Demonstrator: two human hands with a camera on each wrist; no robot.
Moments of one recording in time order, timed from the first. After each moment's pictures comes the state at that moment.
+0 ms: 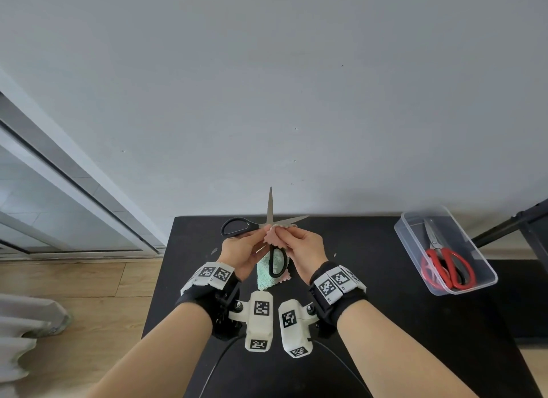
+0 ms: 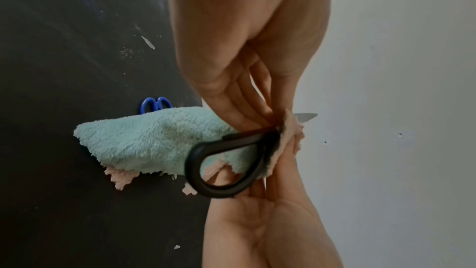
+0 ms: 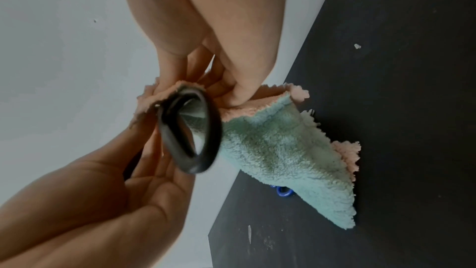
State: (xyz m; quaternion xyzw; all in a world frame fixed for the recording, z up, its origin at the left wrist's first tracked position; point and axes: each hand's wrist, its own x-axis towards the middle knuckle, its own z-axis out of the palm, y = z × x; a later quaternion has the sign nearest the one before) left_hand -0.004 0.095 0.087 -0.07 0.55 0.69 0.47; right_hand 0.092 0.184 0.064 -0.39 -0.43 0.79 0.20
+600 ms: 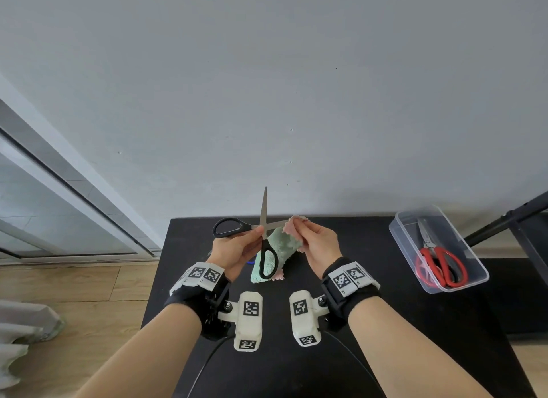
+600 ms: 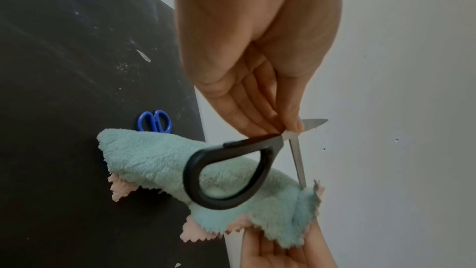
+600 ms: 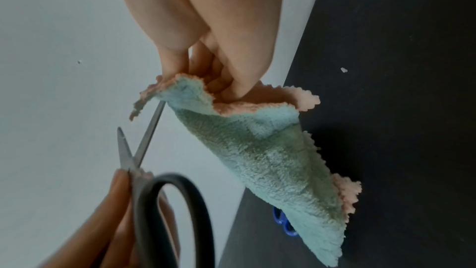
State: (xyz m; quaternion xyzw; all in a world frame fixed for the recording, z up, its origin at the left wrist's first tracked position) left_hand -0.011 0.089 0.089 -0.04 0.56 0.69 0.45; right_hand 0.107 0.210 0.072 -0.41 -0.40 0.78 0.25
